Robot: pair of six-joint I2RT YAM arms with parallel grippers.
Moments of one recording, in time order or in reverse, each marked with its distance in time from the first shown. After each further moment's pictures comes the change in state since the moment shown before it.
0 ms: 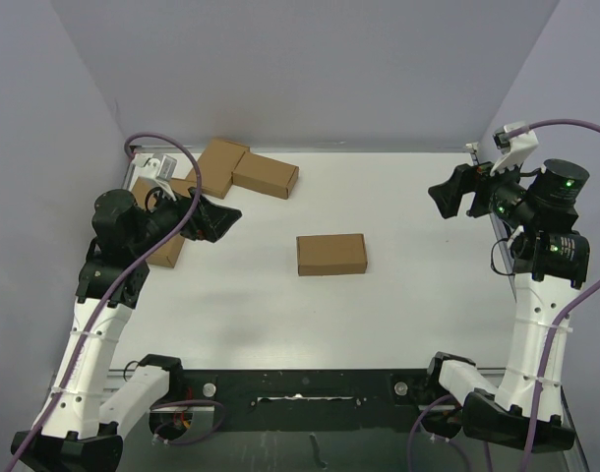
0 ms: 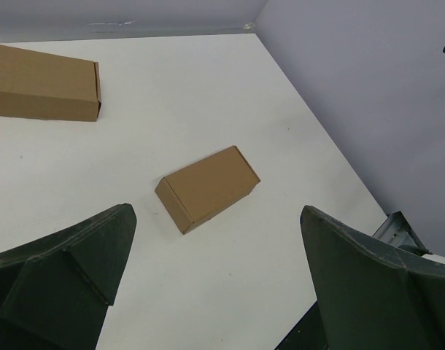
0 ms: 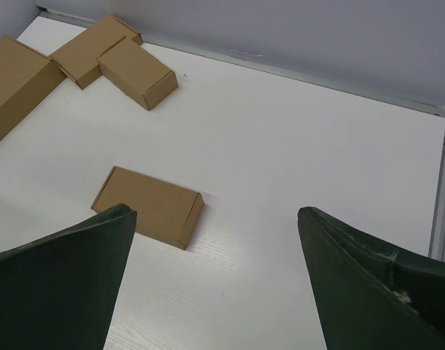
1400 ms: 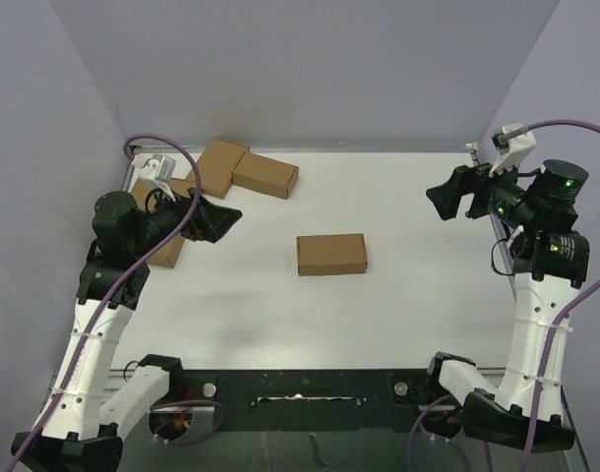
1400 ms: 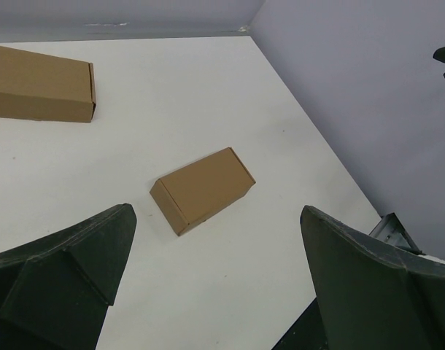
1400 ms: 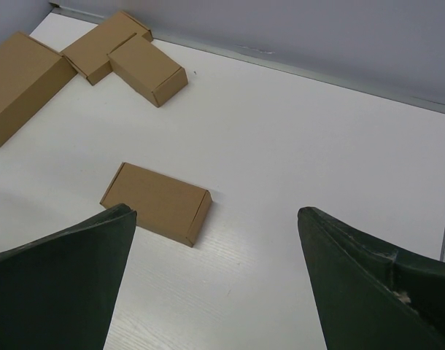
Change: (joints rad) left arm 0.000 -0.009 -0.021 0.026 0.011 -0.026; right arm 0.000 0.001 -0.002 -0.015 -0.029 0.000
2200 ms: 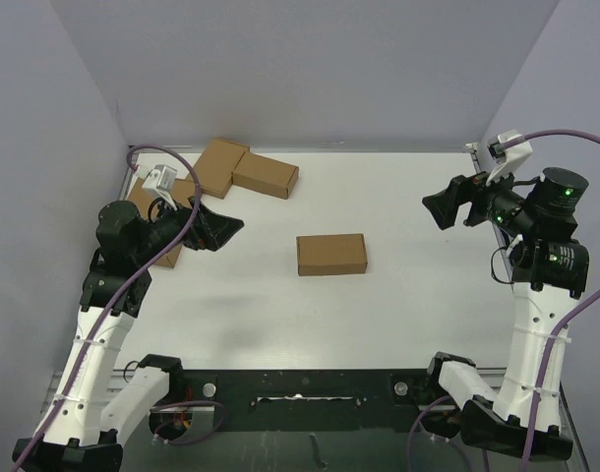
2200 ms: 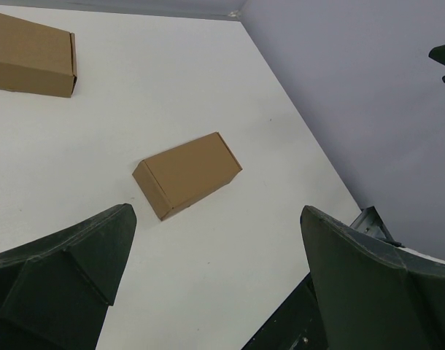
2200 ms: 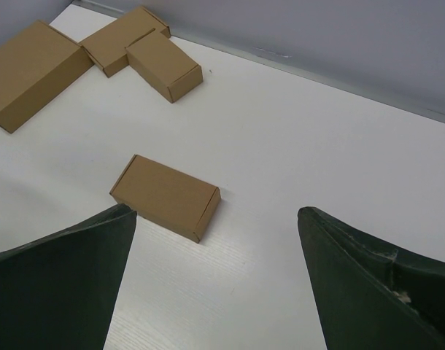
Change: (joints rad) left arm 0.000 -0.051 -0.072 0.006 0.021 -0.062; right arm 0.000 -0.045 -0.030 -0.006 -0.057 -0.034
